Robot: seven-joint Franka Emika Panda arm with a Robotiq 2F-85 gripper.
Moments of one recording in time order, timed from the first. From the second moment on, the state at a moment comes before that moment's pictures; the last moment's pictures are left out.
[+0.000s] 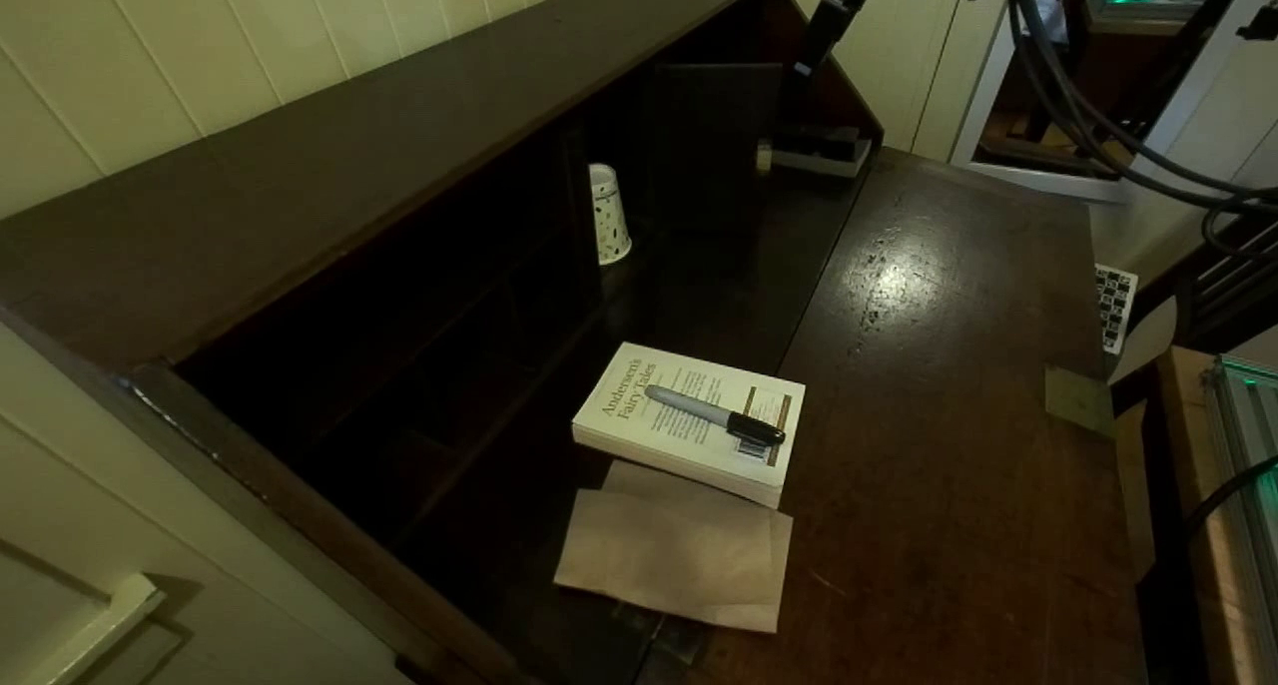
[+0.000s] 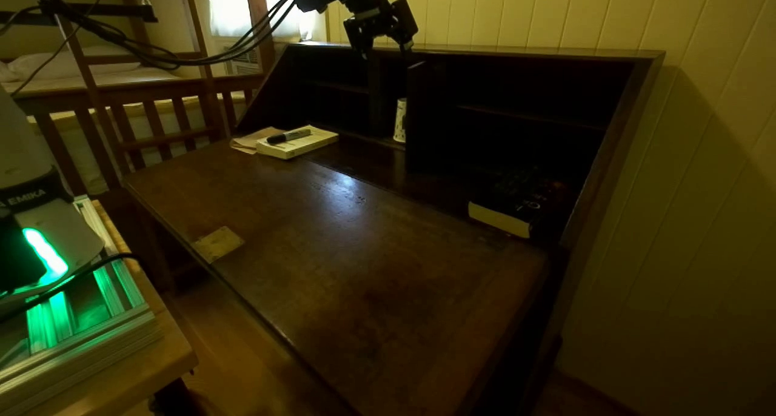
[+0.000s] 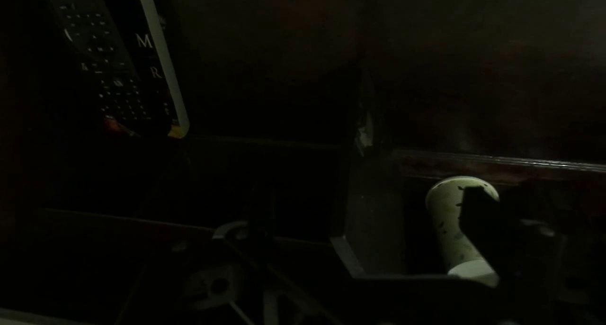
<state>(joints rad) -0.16 -0.03 -0.20 -2.29 -0.11 2.70 -0.28</state>
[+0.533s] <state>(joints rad) -0.16 0.04 -0.19 -2.24 0.21 2.77 -0.60</state>
